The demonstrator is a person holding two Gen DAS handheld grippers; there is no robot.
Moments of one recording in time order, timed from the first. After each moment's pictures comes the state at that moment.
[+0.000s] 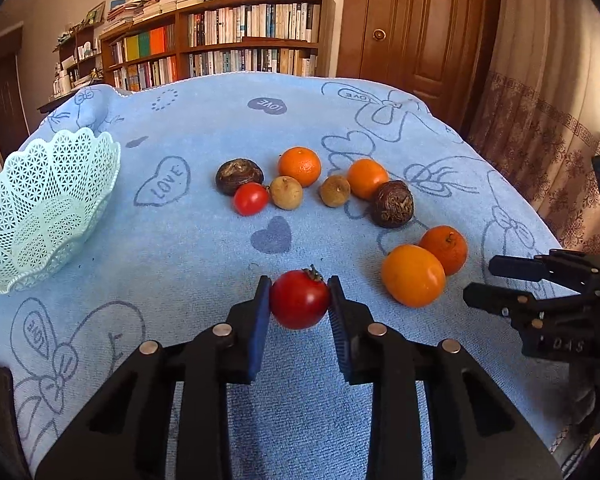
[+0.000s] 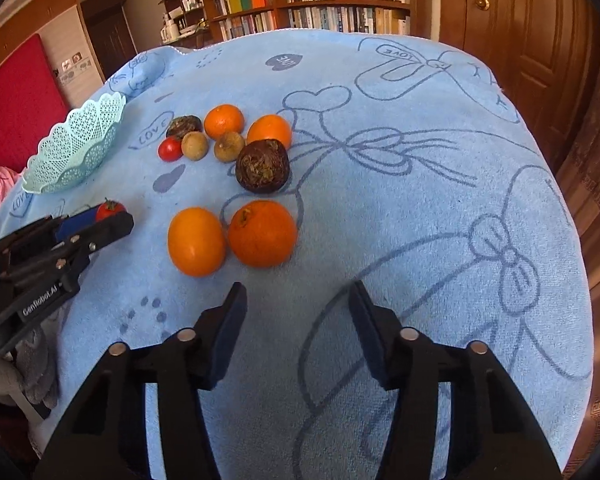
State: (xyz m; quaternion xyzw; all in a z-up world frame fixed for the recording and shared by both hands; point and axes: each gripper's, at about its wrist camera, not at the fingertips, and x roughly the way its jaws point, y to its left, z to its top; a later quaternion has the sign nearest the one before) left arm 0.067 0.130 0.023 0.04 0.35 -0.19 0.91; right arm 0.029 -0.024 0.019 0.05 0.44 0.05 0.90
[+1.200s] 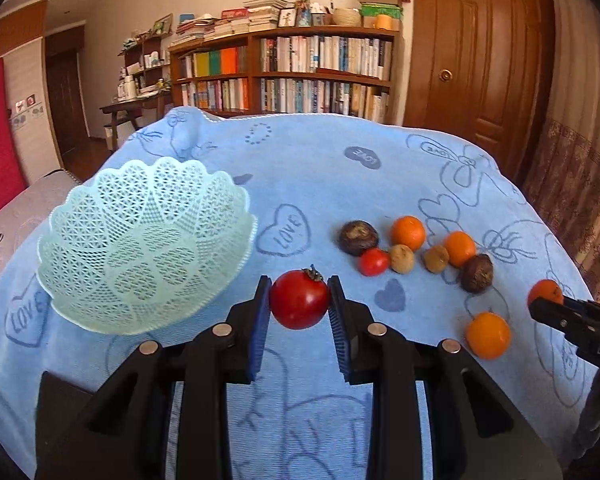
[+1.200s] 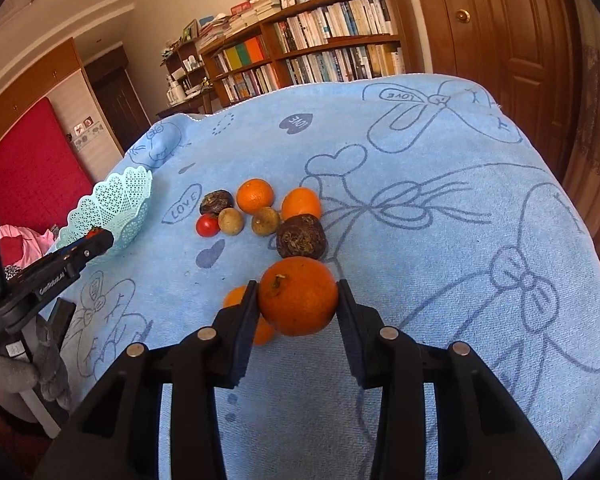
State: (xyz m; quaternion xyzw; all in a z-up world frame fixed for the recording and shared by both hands) left arm 0.085 0.208 0.069 0.02 0.31 -0.06 0.95; right arm 0.022 -0.015 0.048 0.12 0.35 0.06 0.93
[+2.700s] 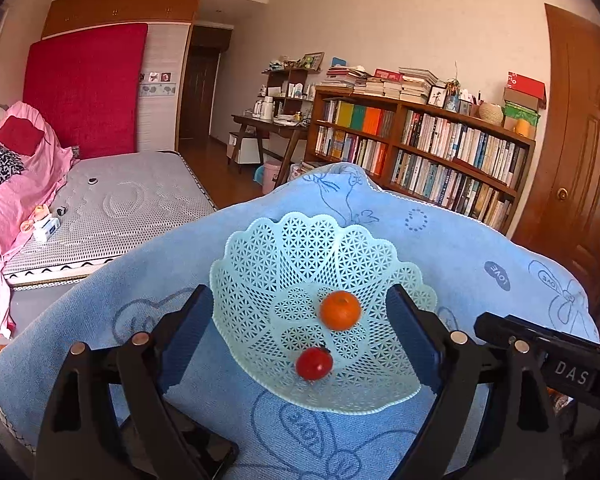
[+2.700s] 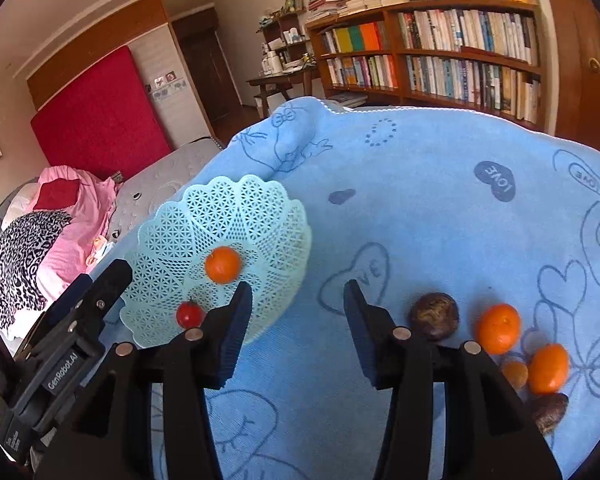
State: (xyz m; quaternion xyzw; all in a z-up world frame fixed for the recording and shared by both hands) left arm 0.079 0.317 0.095 -0.11 0.21 0.14 0.96; right arm 0.140 0.149 0.089 0.07 0.35 0.21 0.91
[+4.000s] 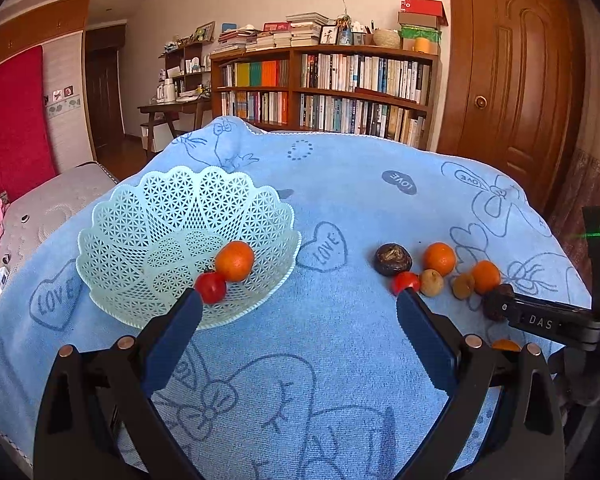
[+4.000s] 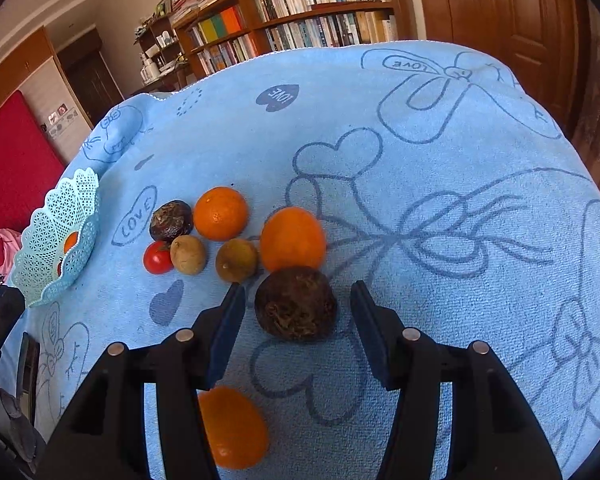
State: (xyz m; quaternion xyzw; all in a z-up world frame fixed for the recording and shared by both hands) left arm 0.076 0.209 0.075 -0.01 0.29 -0.01 0.96; right arm 0.115 -0.006 0.019 0.13 0.41 0.03 0.90
